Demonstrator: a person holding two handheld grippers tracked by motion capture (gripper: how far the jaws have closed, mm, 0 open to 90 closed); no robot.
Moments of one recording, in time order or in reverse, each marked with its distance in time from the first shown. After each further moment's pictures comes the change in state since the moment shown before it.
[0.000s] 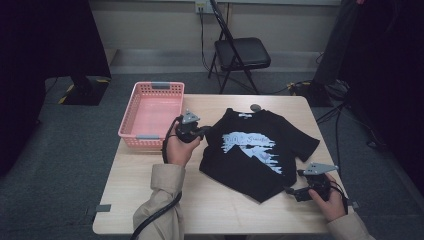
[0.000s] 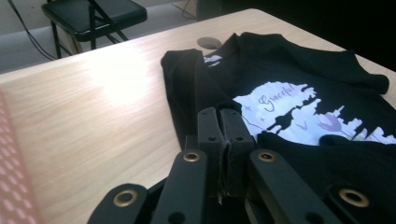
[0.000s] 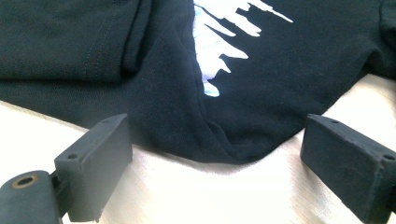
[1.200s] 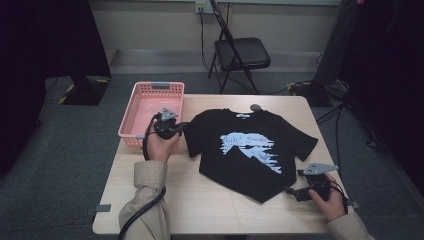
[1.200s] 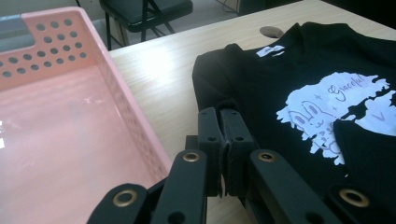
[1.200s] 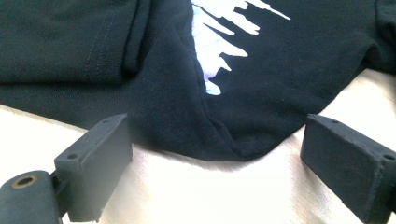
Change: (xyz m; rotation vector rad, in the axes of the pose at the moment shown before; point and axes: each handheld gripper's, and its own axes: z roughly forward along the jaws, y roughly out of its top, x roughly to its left) left arm 0.052 -0.015 -0.028 0.029 0.146 -0.013; right arm 0.000 0.000 0.000 0.000 0.000 0.000
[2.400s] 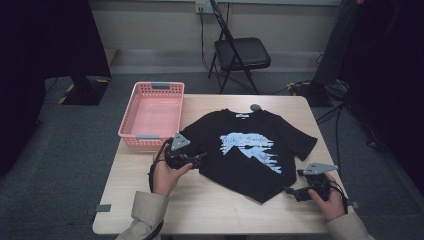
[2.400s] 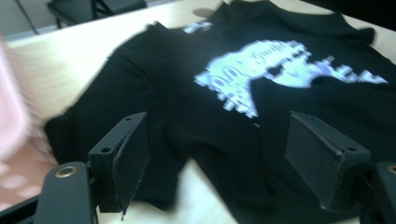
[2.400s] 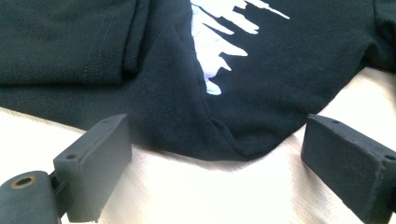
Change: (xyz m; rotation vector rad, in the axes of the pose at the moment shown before) left arm -0.069 -0.053 -0.016 -0.014 -0.156 0.085; right arm 0.000 0.000 0.000 0.001 -0.001 0.001
